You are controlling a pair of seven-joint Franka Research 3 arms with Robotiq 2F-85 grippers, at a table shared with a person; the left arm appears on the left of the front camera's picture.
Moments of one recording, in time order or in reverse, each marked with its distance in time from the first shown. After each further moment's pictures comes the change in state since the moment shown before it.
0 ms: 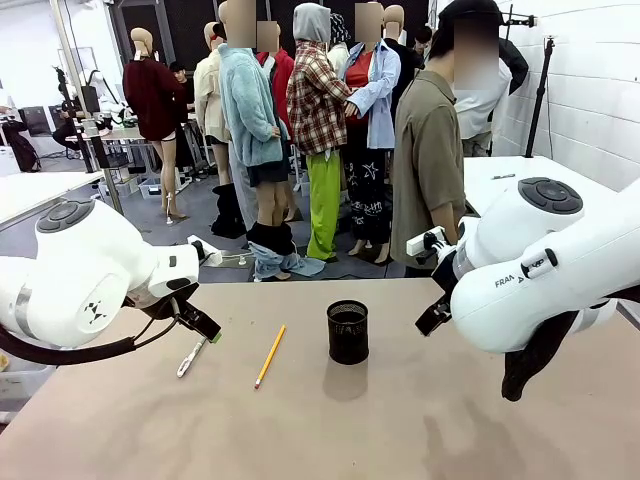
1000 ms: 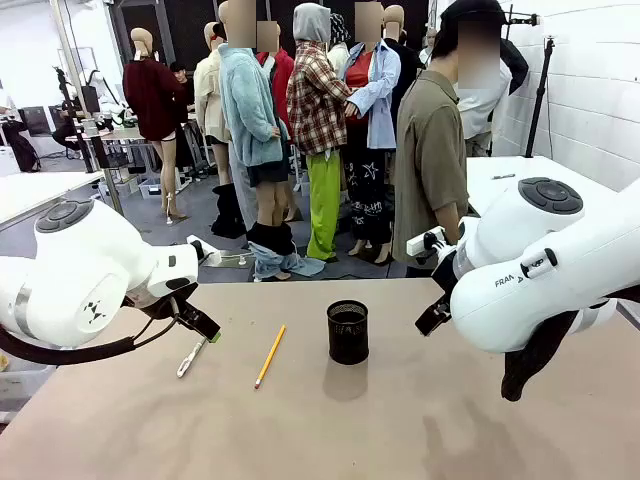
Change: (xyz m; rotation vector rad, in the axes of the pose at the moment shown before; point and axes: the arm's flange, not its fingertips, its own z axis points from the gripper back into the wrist) left arm 0.000 0.002 0.000 0.000 0.000 0.004; right arm 0.003 0.007 -0.001 0.015 -0.013 -0.003
